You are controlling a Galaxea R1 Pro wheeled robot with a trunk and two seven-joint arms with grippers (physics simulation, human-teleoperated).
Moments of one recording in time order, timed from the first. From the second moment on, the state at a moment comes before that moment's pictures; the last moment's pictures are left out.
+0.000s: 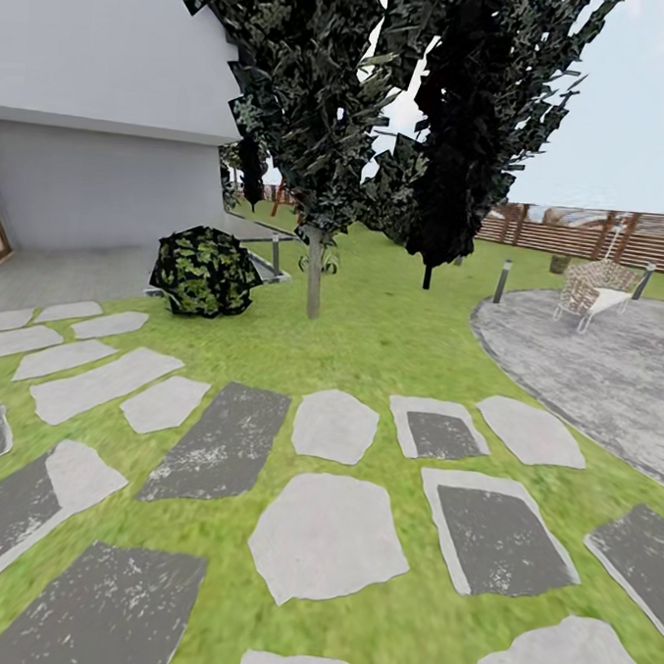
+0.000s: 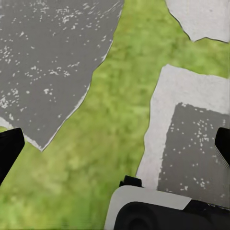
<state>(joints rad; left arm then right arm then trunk) -0.10 0.07 0.08 -0.13 0.17 -0.50 0.00 -0.16 -0.03 -0.13 0.02 -0.12 -0.71 -0.03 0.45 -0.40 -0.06</state>
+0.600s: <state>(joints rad) -0.10 0.07 0.08 -0.13 0.17 -0.50 0.00 -0.16 -0.03 -0.13 0.02 -0.12 -0.71 -0.03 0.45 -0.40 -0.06</state>
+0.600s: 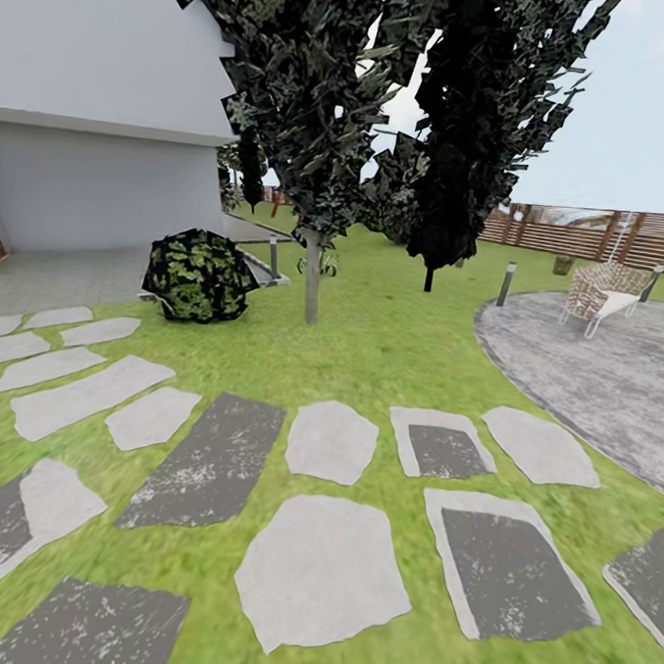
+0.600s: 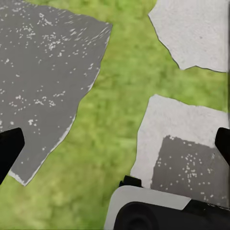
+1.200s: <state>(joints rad) -0.10 0.07 0.08 -0.13 0.17 -0.50 0.00 -0.16 -0.03 -0.13 0.02 -0.12 -0.71 -0.03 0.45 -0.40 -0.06</state>
